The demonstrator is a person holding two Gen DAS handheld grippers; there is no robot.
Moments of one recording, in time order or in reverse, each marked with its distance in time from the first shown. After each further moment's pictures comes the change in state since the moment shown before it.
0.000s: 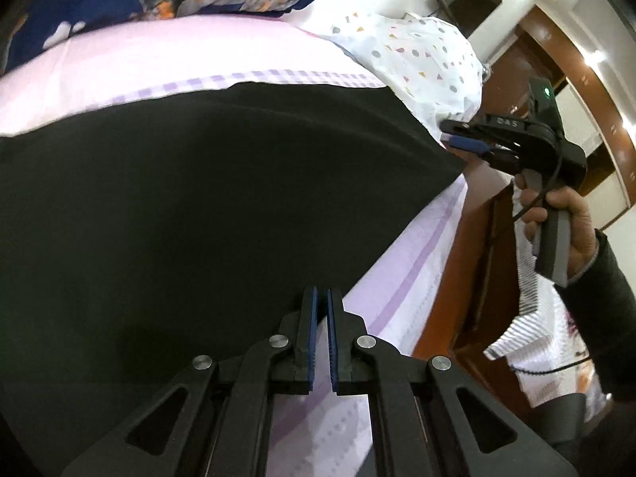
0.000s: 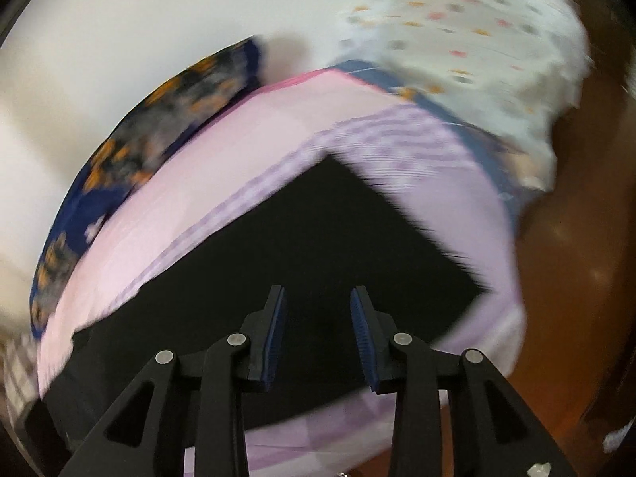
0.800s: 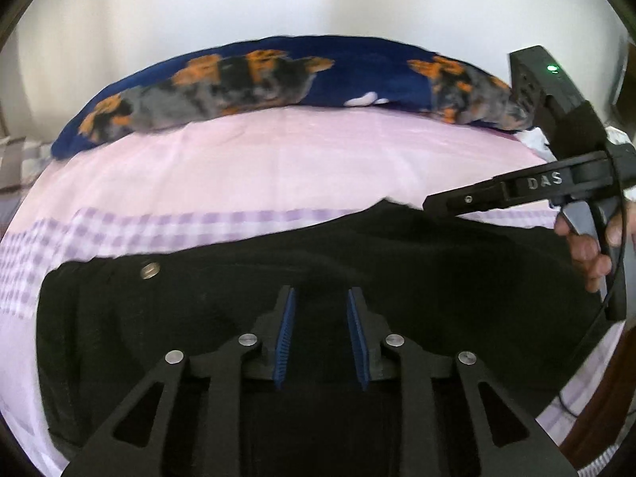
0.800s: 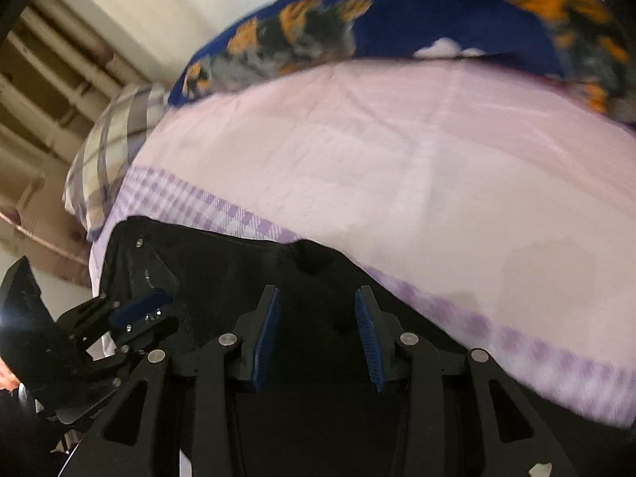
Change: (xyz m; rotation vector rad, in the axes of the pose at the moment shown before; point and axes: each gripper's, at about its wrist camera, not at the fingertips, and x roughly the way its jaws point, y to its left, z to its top) left arm -0.151 0.139 -0.033 -0.307 -0.319 0.675; right arm 0.141 0.387 -0.050 -0.802 0.508 0.545
